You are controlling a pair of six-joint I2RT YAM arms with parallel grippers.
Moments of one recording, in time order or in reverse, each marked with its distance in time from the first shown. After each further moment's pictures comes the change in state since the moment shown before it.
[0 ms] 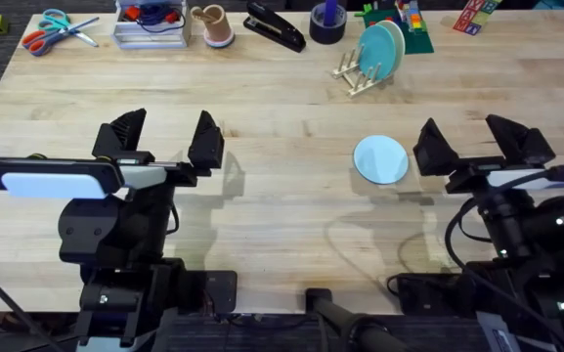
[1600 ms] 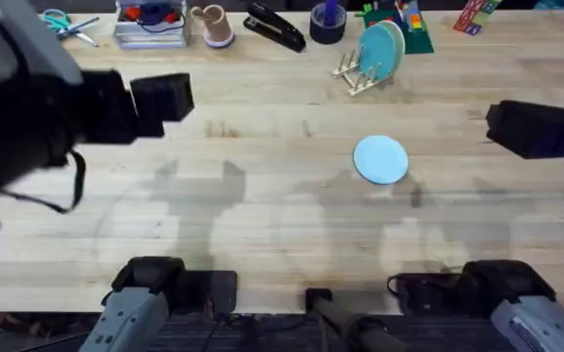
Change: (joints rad) left arm 0.000 0.718 1.036 -0.936 -0.034 0.004; right arm 0.000 0.609 1.063 -1.005 -0.004 0.003
